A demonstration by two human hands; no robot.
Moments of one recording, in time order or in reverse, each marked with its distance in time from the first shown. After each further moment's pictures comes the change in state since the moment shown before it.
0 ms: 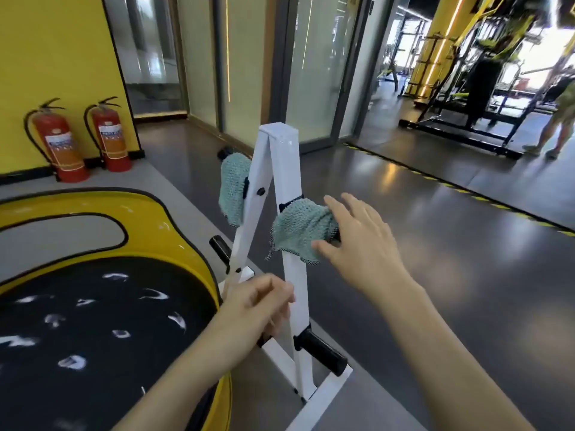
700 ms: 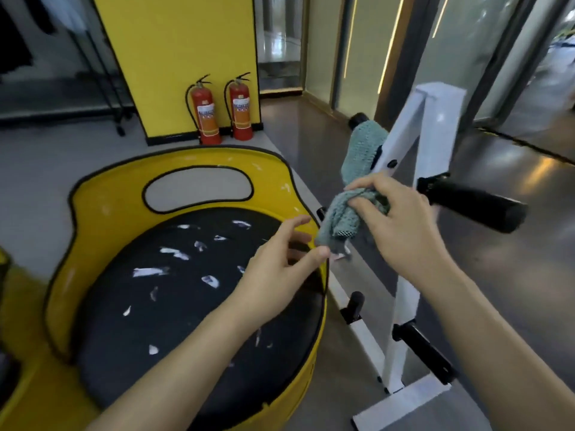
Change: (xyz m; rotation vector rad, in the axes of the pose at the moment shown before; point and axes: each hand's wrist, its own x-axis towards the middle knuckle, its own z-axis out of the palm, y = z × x) left_hand -0.053 -0.019 -0.093 0.369 0.396 0.039; right_hand 0.000 -0.119 0.038 0.752 -0.020 -0.250
